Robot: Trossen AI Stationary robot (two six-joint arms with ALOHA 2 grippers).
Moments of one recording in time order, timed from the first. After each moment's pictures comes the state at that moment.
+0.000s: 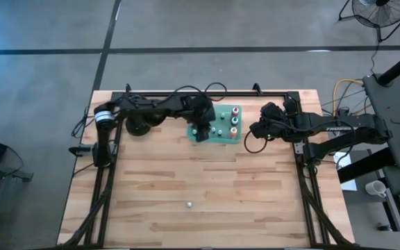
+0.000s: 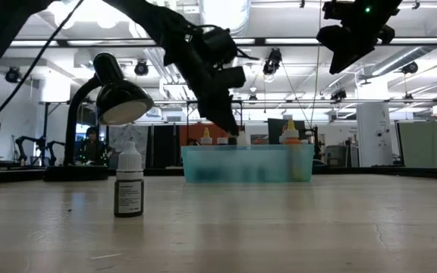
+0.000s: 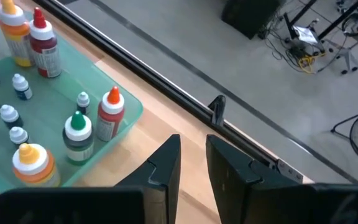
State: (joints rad) left arm 0.34 1.91 1.50 -0.52 0.16 0.18; right arm -0.03 1.12 1.00 -1.01 0.91 0.65
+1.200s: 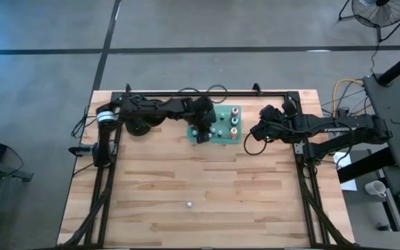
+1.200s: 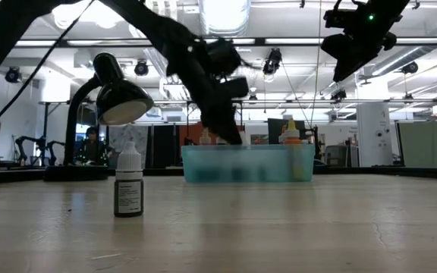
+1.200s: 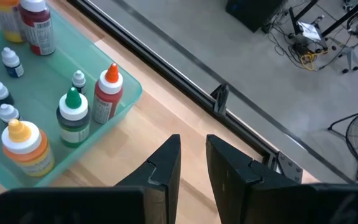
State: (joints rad) left arm 0.33 1.96 1.47 -0.45 0.18 0.19; right arm -0.03 1.12 0.96 -1.01 0.88 0.65
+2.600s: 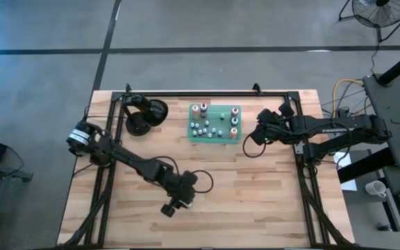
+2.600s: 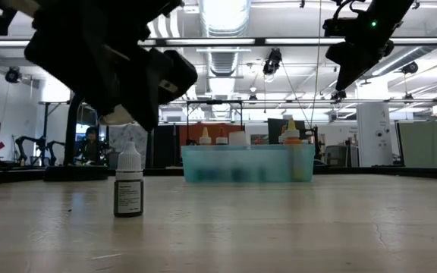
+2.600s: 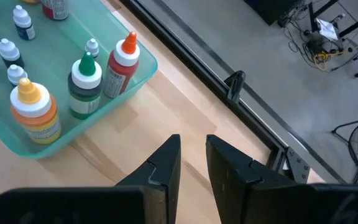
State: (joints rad) left arm -0.37 1.70 1.06 -0.23 0.22 0.07; right arm -0.02 1.13 0.93 -1.01 0.81 0.58
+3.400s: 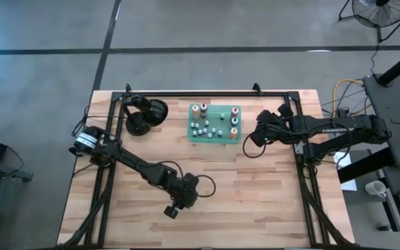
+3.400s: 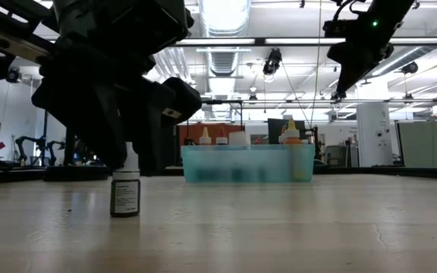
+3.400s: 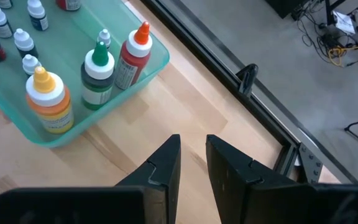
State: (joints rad) left arm -0.39 1.80 1.06 -0.18 0.18 0.07; right arm -0.02 1.13 0.93 -1.01 0.75 0.58
